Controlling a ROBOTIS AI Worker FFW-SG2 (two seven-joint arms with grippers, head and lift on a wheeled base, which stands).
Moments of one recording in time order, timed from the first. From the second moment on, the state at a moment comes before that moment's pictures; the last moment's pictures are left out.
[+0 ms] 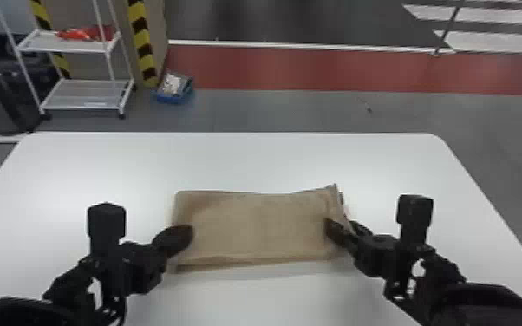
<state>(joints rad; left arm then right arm) 0.23 0.21 -0.08 -1.85 0.21 0.55 -0.33 0.18 -0.10 -0.07 -1.84 -0.21 0.67 0.31</state>
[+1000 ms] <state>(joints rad) 0.23 0.21 -0.18 -1.89 0.21 0.56 -0.33 0.15 -0.09 0.05 -2.12 -0.36 0.91 0.32</state>
